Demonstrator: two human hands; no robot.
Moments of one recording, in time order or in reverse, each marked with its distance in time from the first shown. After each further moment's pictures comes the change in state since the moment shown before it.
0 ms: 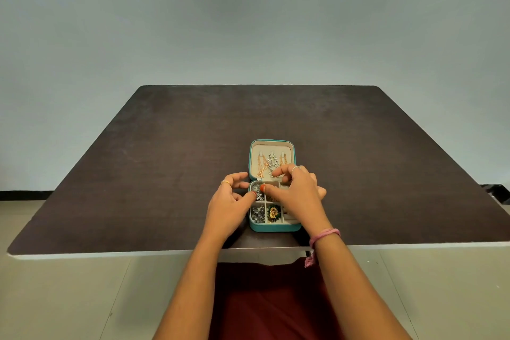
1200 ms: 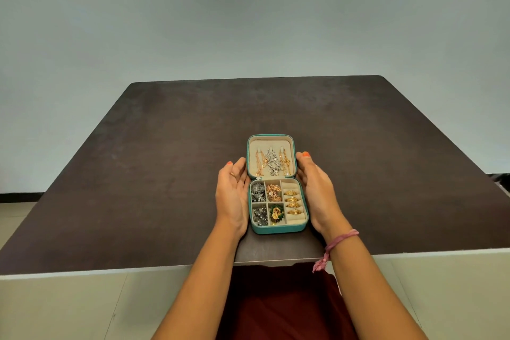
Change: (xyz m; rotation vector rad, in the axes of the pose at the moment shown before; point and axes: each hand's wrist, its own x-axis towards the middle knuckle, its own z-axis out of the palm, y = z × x) left_hand 0.030 0.024 0.035 -1.029 0.116 -0.230; right_hand 0.021 0.017 -0.009 1.040 -0.078 0.228
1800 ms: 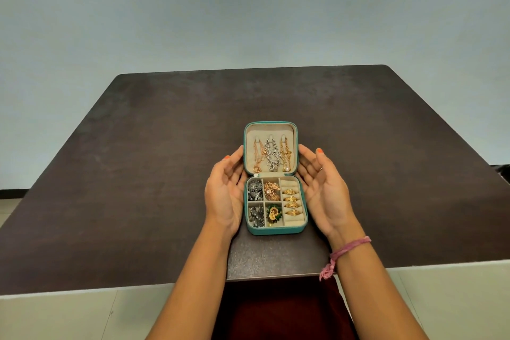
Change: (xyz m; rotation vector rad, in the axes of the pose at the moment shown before) left_hand 0.030 0.001 -0.004 -0.055 -0.038 0.059; right_hand 0.022 0.001 -0.013 0.325 -0.005 0.026
